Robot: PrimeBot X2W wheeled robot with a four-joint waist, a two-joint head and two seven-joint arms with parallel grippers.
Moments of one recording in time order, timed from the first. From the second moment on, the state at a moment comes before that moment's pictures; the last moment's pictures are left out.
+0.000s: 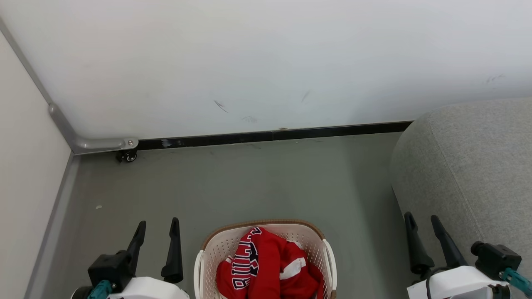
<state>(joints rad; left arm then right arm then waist) 0.00 0.10 -0.20 0.19 -0.37 0.07 -0.18 -0.01 -0.05 -0.01 0.37 0.45 0.13 -0.15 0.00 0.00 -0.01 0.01</state>
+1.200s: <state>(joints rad) 0.00 0.10 -0.21 0.22 -0.10 0.12 -0.25 -0.01 -0.04 0.00 0.40 0.16 0.13 -0.21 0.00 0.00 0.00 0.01</state>
